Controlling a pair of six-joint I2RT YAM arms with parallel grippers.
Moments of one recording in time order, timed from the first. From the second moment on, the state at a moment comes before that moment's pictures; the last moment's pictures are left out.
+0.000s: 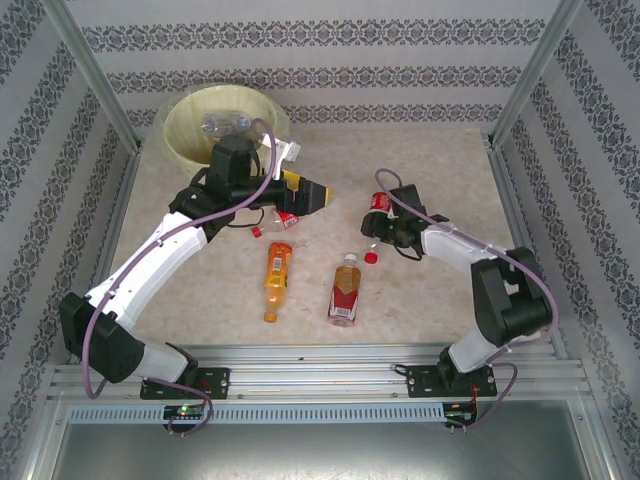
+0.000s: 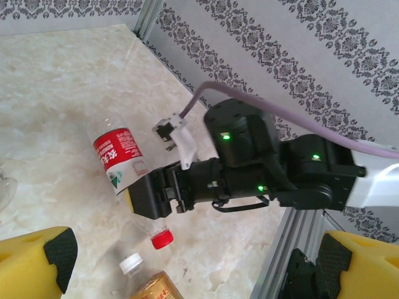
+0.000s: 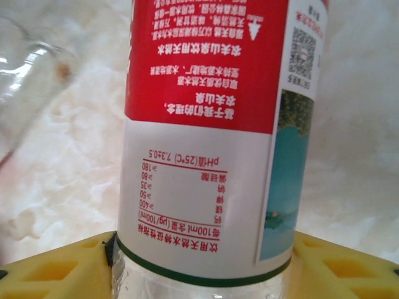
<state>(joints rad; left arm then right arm) -0.48 1.42 1.38 -0.39 0.59 -0.33 0.31 1.56 0.90 -0.24 -0.13 0.56</state>
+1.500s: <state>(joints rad) -0.55 1.72 1.24 0.32 0.65 -0.88 0.38 1.13 0.79 -0.11 -0.57 0.44</state>
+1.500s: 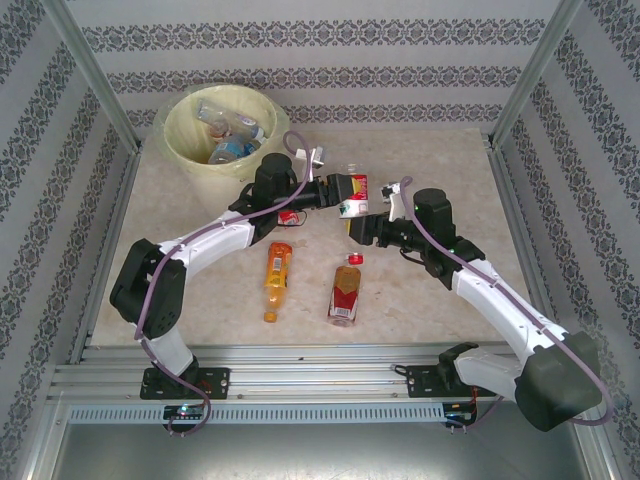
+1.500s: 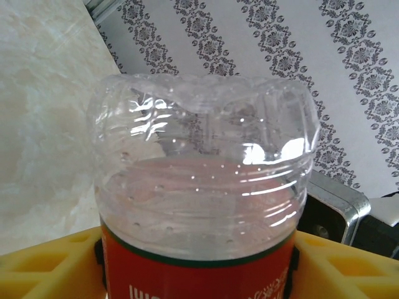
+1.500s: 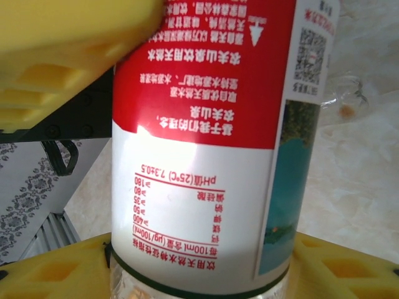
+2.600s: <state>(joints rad) -0.44 1.71 2.12 -0.75 0.39 -0.21 0.38 0.71 0.77 -0.11 -0.55 0.49</state>
